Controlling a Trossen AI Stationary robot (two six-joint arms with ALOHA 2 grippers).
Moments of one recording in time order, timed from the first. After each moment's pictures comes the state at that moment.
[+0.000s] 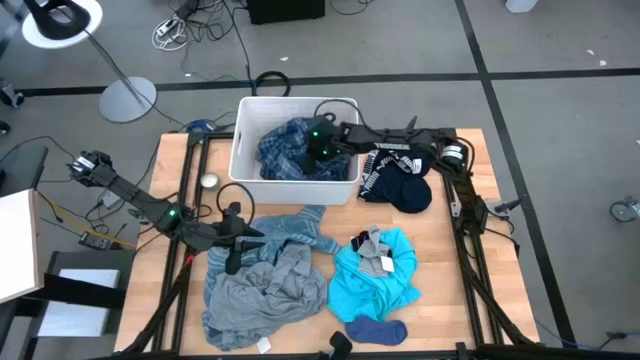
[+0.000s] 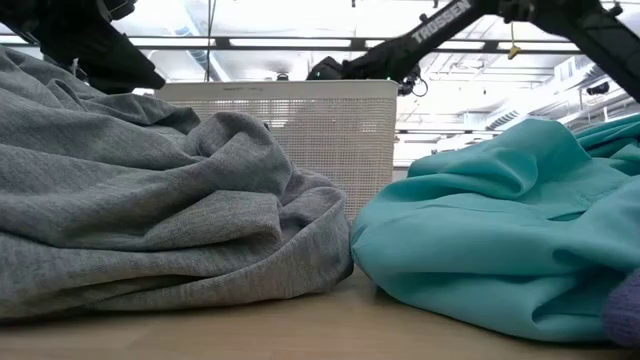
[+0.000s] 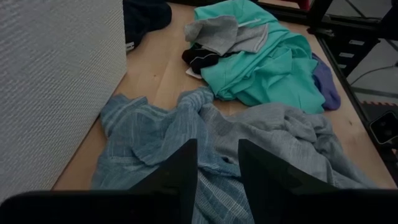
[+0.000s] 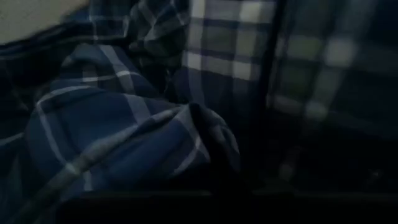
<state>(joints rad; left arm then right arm) -0.53 0.81 0.47 -0.18 -0.50 -0.45 -0.41 2.12 1.67 -0.38 0.04 0.31</state>
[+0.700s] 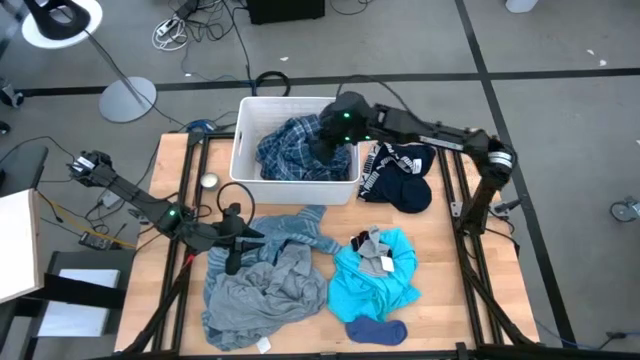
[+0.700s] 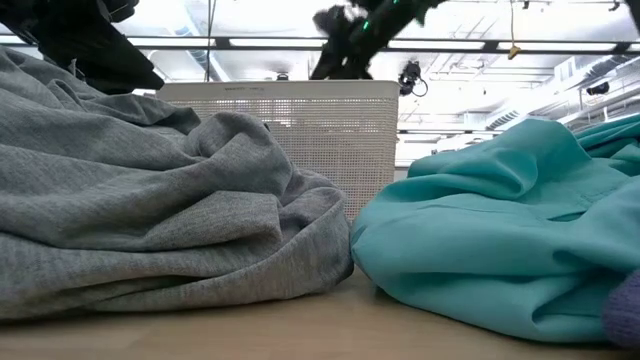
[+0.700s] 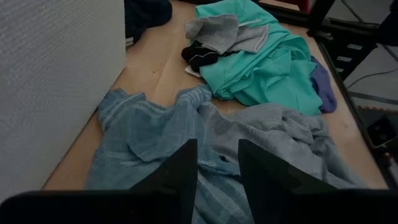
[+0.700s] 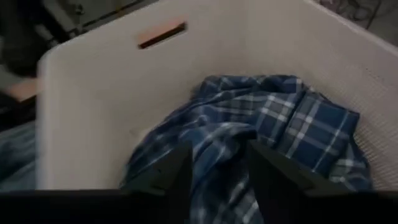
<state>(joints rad) -0.53 0.81 0.47 -0.18 -0.48 -0.50 -0.37 1.75 1.67 -0.51 -0.01 0.18</state>
